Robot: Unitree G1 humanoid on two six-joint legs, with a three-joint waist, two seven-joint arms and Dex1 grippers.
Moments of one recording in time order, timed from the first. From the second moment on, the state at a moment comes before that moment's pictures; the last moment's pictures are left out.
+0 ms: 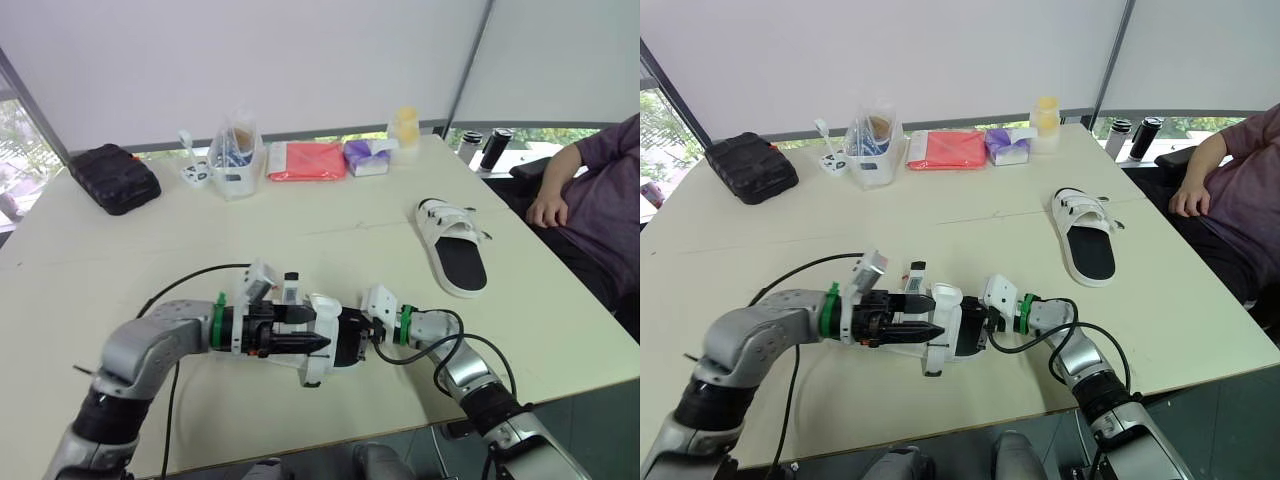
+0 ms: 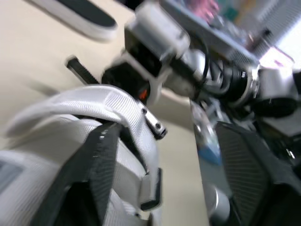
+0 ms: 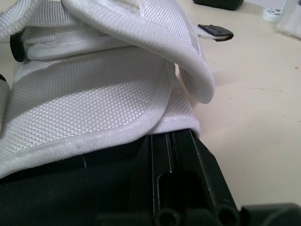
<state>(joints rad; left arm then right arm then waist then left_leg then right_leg) -0.26 0.58 0.02 -0.43 -0.78 0.98 -0.97 -0.41 -0.37 0.33 0.39 0.14 -0.24 0.93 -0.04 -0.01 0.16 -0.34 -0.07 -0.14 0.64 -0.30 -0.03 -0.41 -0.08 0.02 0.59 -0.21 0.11</state>
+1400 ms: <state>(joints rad) -0.20 0.79 -0.28 -0.44 -0.68 0.91 -1.14 -0.41 -0.39 0.32 0.40 0.13 -0.24 0.95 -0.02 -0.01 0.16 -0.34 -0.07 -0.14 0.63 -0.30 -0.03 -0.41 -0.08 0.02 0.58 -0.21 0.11</state>
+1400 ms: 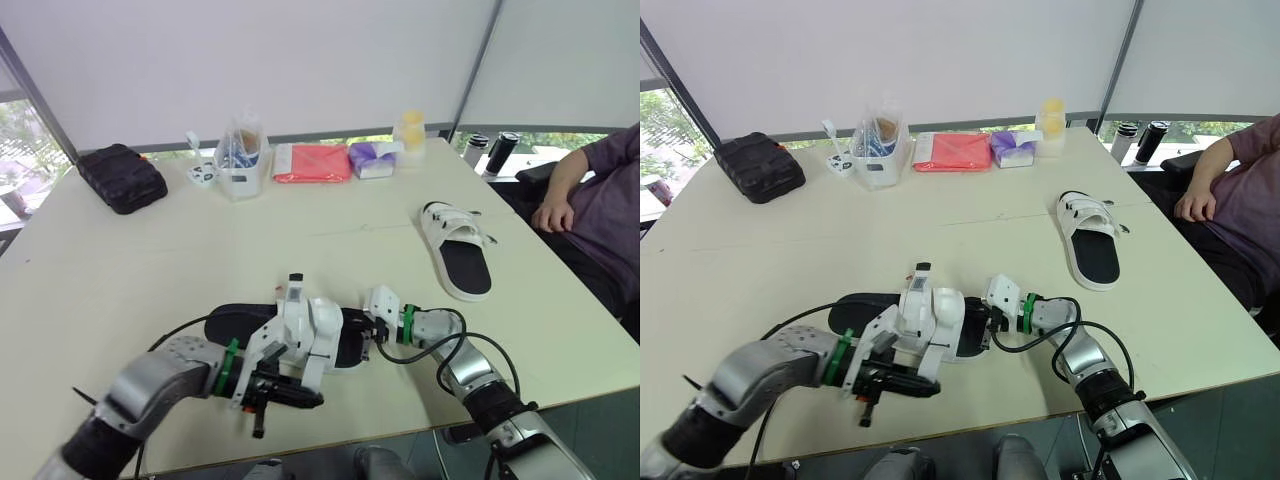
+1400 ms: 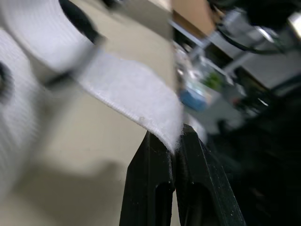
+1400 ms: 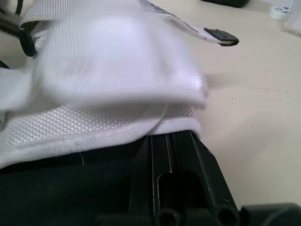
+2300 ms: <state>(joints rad) -0.49 0.37 -0.04 -0.09 -0.99 1.15 -0.78 -0.44 -0.39 0.33 0.41 0.13 -0.24 0.94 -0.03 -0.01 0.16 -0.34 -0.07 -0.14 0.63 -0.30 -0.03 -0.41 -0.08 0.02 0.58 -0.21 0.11</state>
